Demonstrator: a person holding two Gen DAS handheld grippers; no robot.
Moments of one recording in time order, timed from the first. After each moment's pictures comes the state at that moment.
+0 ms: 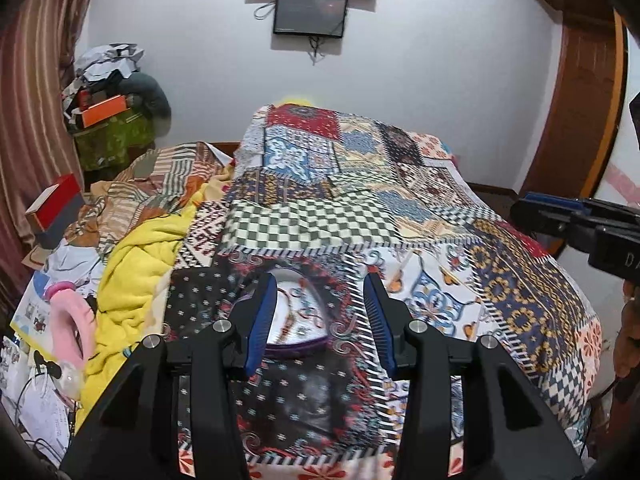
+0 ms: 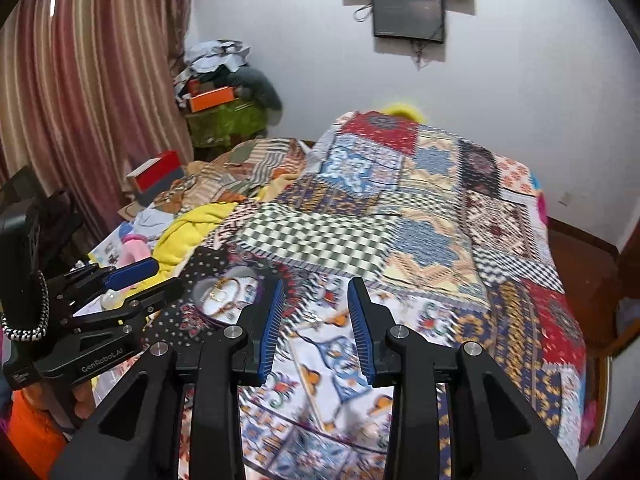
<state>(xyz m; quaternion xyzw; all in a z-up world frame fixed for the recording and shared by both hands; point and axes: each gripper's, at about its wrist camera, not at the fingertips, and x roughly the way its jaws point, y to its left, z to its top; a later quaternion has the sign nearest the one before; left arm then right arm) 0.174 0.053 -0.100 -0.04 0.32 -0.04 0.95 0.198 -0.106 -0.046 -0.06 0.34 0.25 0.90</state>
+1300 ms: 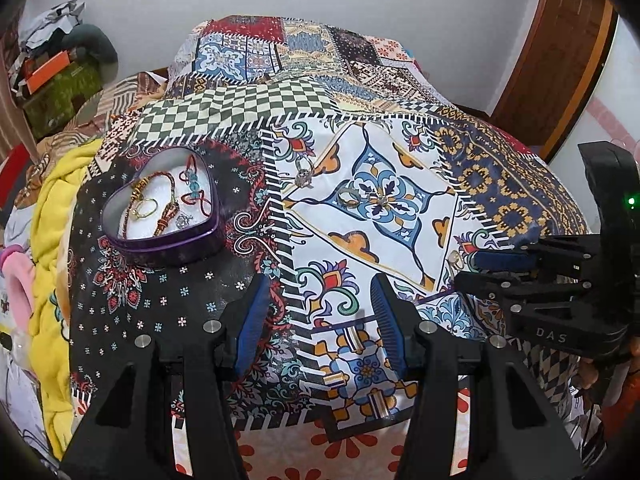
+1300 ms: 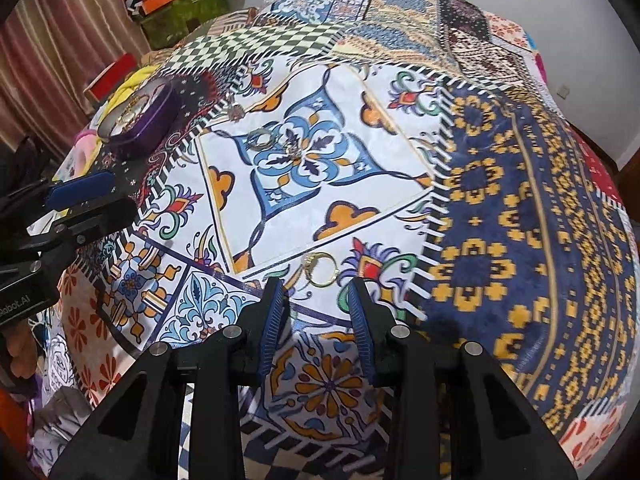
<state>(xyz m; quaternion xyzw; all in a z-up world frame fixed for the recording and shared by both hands) 0.186 -0.013 -0.192 -0.02 0.45 -0.10 0.89 0.188 -0.159 -0.194 -0.08 0.53 0.21 0.81</state>
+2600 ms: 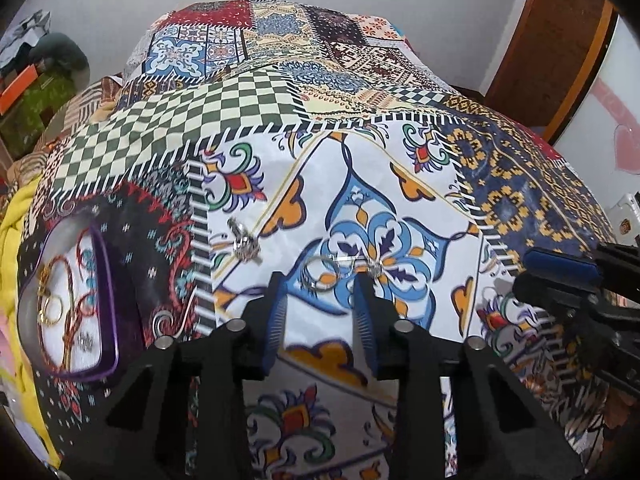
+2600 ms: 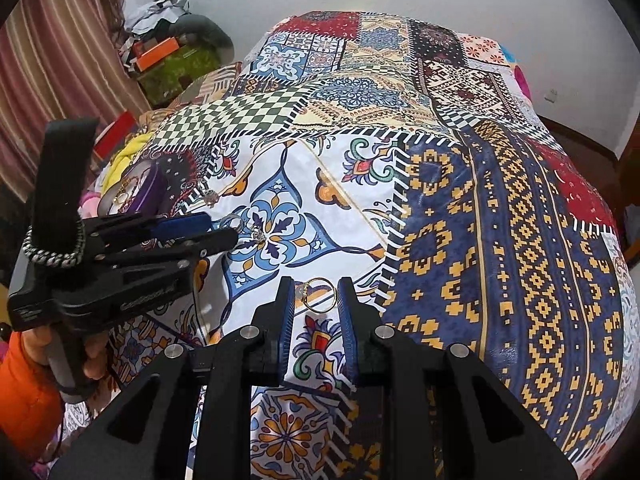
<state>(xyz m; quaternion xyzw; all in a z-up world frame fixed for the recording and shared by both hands) 0.281 -0.059 -0.223 0.01 0.47 -0.13 0.87 0.222 -0.188 -0.172 -0.01 0.47 0.21 0.85</state>
